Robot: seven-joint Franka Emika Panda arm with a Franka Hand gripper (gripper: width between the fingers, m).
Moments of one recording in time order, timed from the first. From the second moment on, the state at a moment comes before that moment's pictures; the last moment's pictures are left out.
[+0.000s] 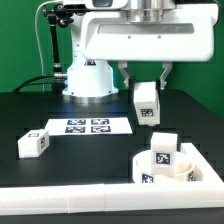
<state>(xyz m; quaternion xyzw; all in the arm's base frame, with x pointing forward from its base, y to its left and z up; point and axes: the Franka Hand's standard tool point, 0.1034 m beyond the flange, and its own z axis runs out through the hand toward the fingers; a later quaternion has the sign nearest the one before) 0.573 0.072 0.149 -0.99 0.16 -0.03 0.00</state>
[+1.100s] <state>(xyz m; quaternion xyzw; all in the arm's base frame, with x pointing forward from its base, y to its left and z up) 0.593 0.092 0.151 -1.00 0.05 -0.09 -0.01</state>
